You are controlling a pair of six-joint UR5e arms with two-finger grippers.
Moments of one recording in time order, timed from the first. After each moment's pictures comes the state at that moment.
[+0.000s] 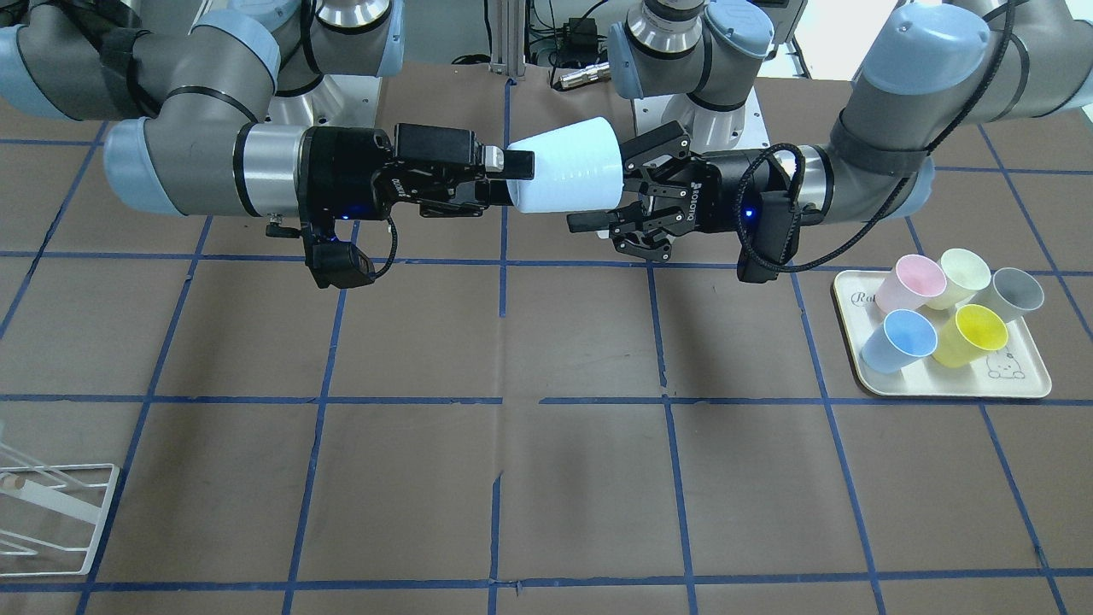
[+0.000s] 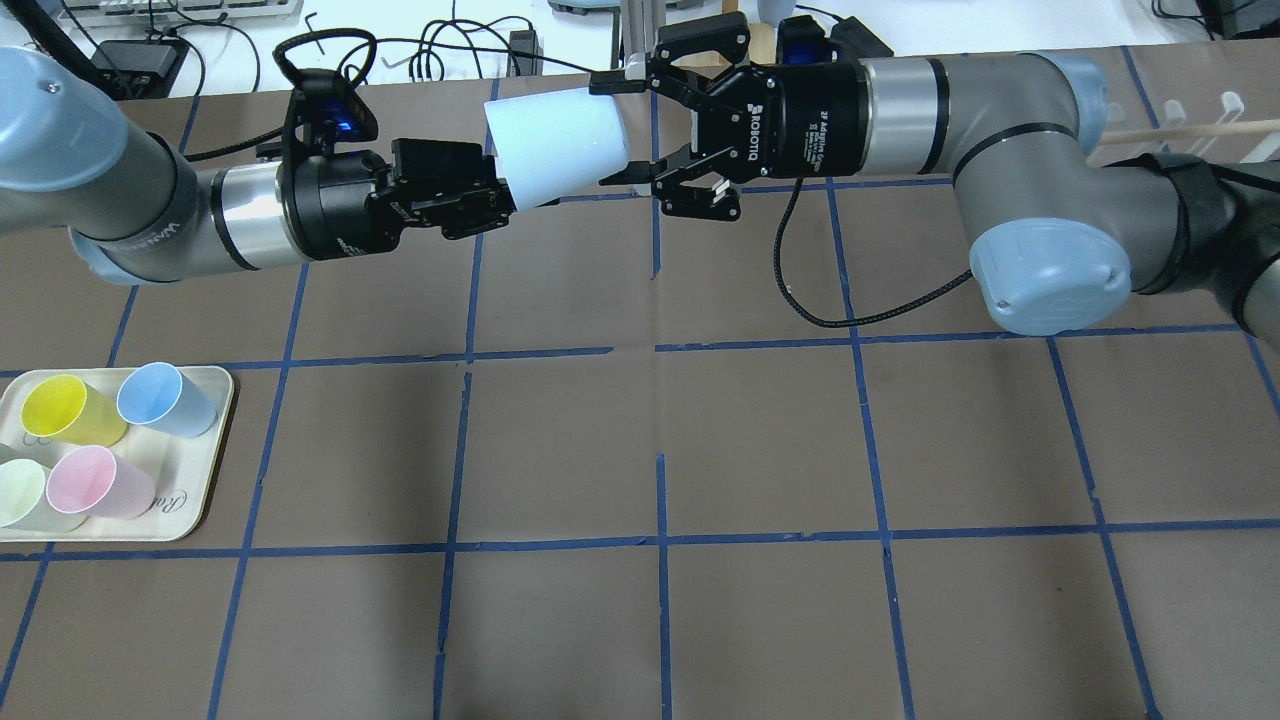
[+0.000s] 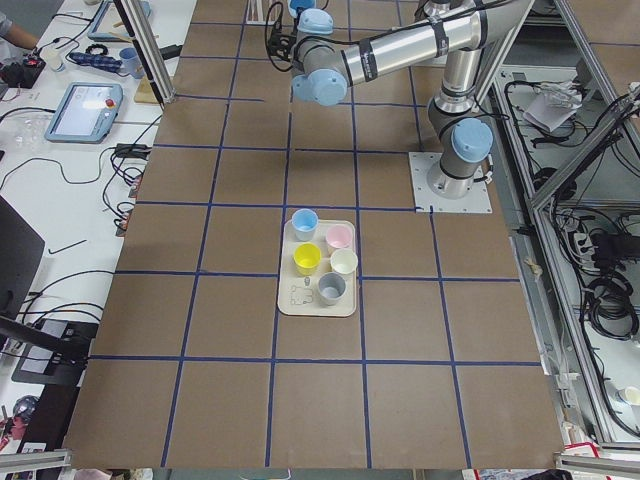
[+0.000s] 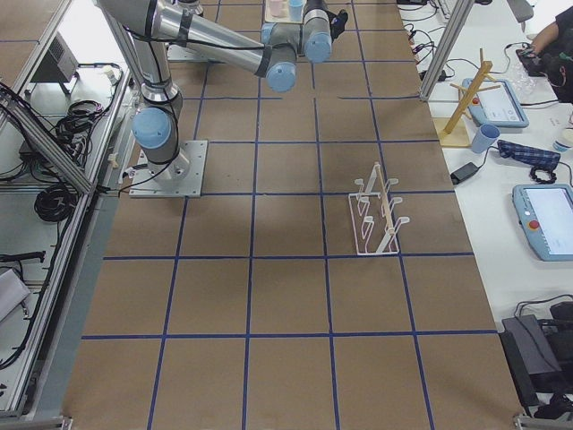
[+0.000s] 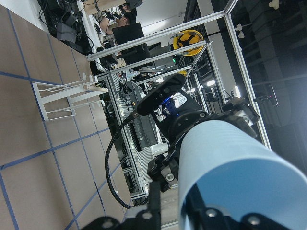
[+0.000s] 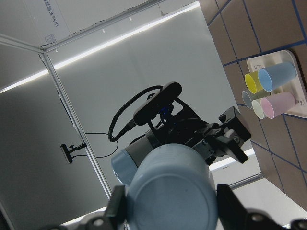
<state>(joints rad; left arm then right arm) -1.36 -1.74 -1.68 -2.70 0.11 1.71 1.56 -1.44 1.86 -1.96 0.00 0.34</state>
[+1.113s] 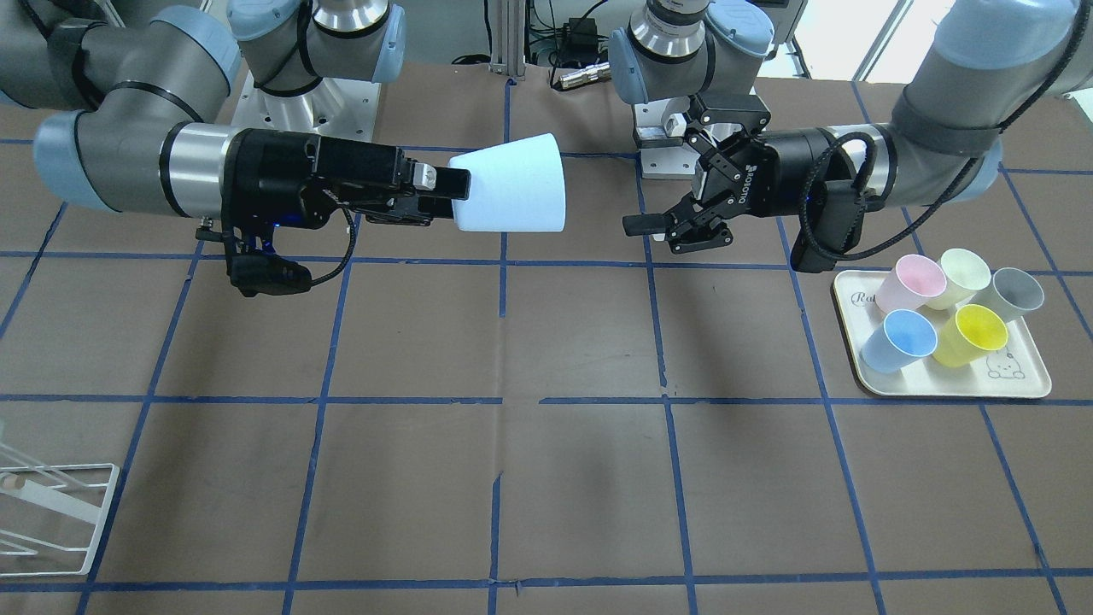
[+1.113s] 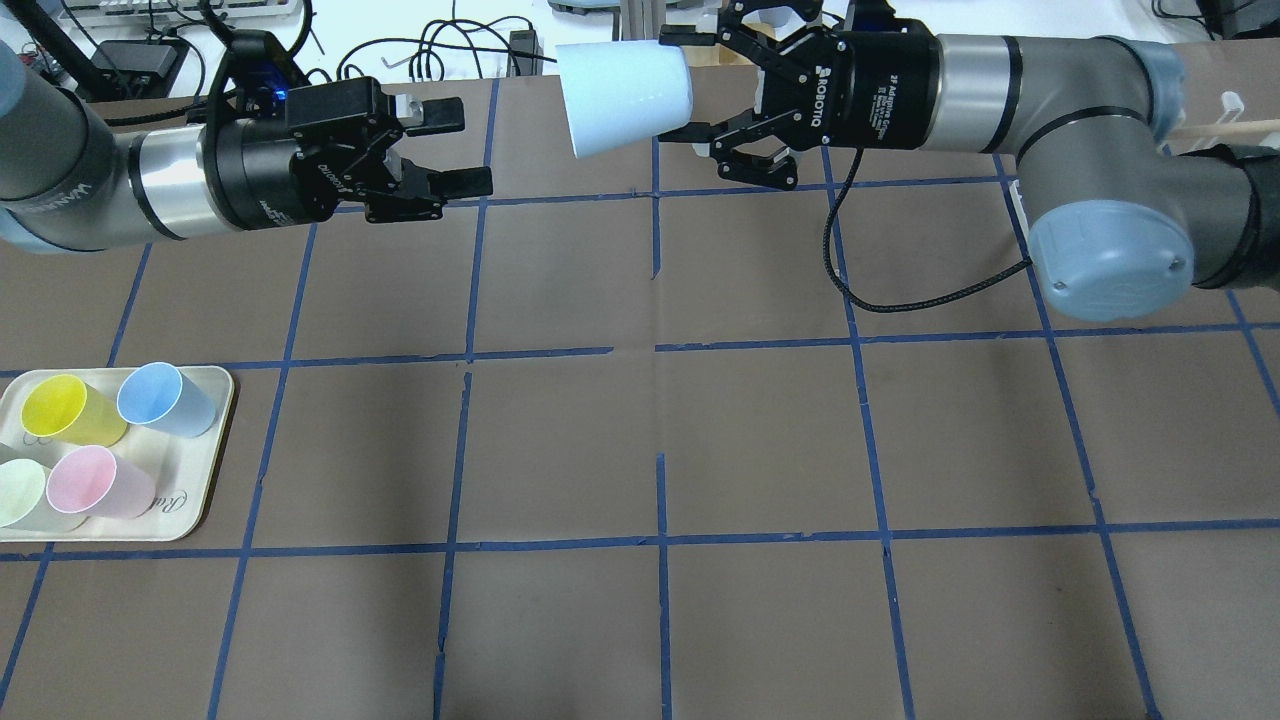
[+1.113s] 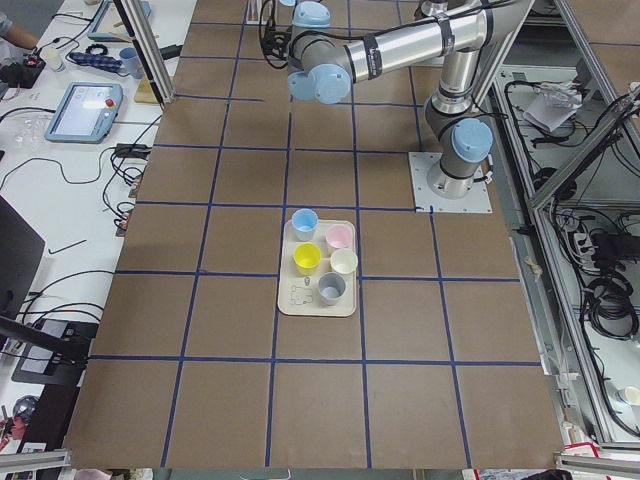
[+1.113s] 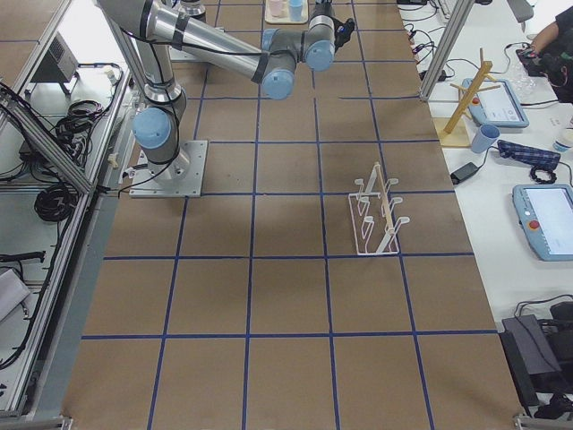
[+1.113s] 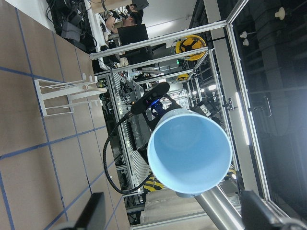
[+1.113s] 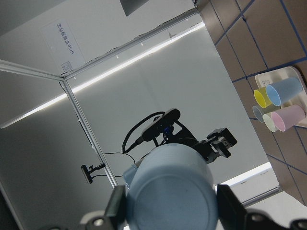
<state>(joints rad) -1.28 -1.74 -1.59 -2.80 0.20 1.62 1.46 -1.46 1.87 -1.96 0.01 0.42</state>
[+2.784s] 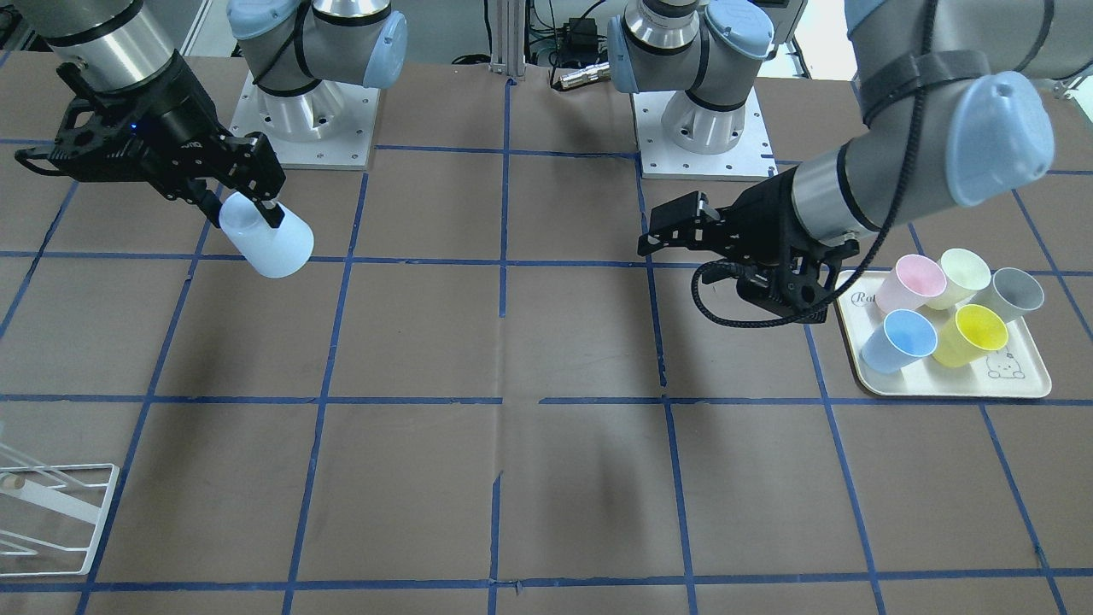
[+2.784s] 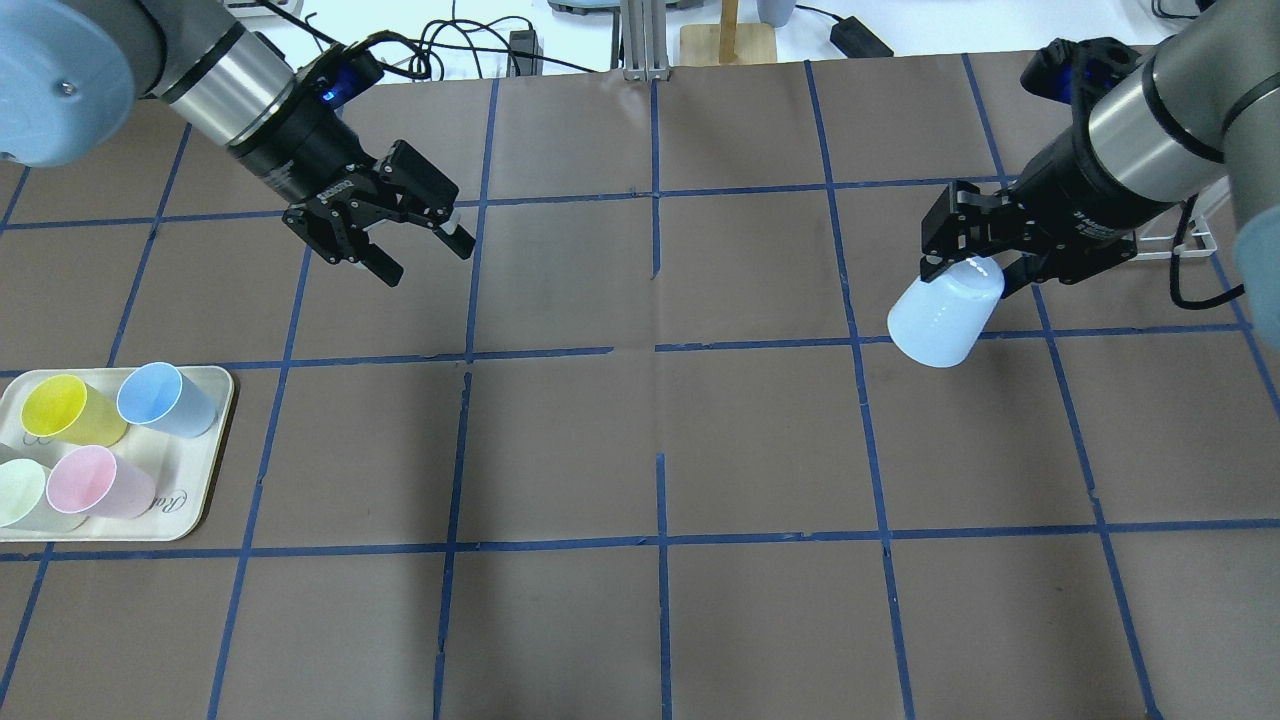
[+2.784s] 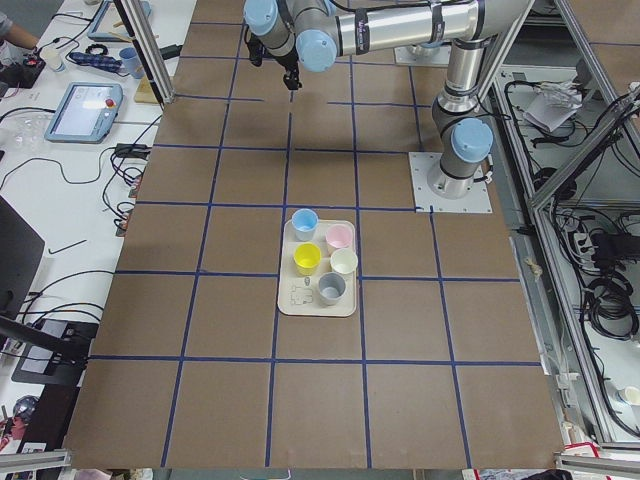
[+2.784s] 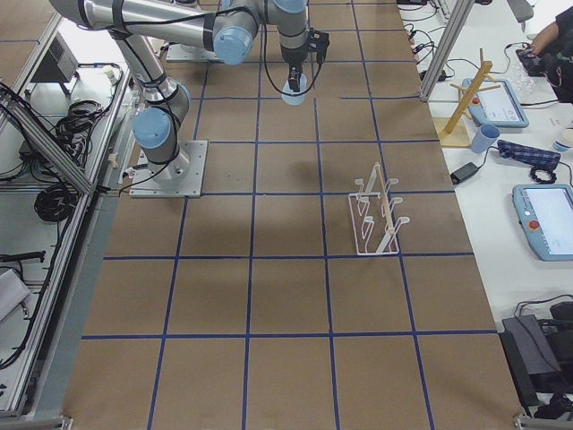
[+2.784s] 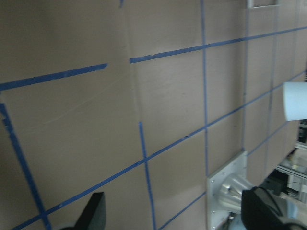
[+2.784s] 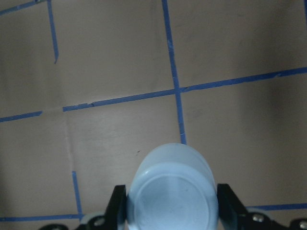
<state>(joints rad) -1.49 -1.74 -1.51 -1.74 1.16 0.22 1.38 -1.74 1.83 -1.75 -1.39 -0.06</state>
